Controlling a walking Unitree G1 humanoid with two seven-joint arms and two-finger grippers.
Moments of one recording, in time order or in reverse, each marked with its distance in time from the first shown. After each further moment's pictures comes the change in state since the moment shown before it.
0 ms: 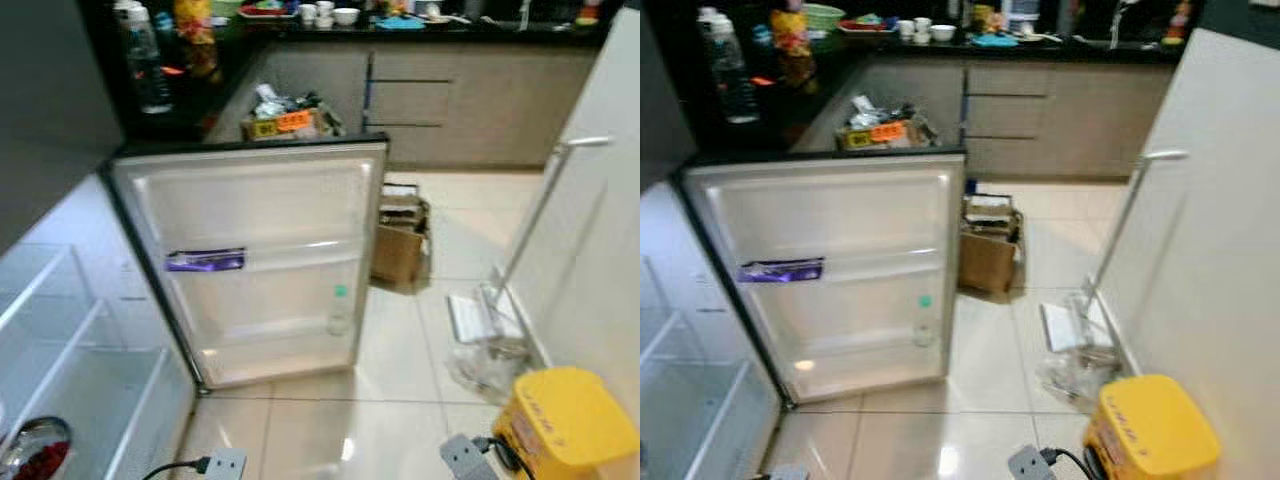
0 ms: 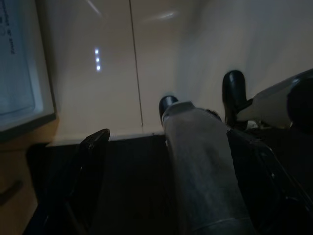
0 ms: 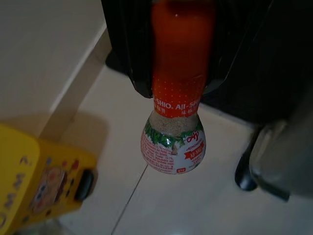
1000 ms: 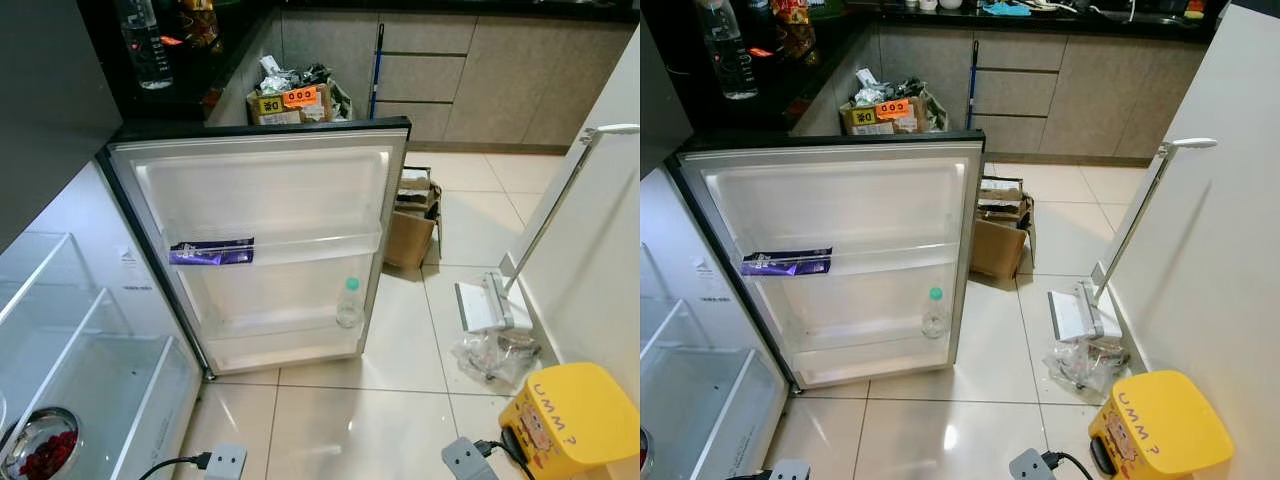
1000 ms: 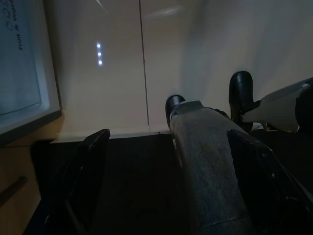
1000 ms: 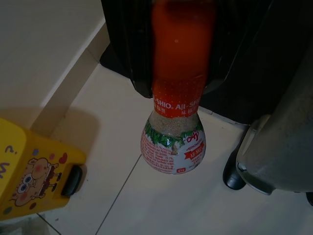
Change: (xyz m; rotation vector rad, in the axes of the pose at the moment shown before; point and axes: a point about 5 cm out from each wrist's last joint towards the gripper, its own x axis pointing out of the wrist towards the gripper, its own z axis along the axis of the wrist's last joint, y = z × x) left arm 0.001 0.000 0.005 -0.001 -0.013 0.002; right arm 0.000 0.001 0.002 0.003 -0.009 0.006
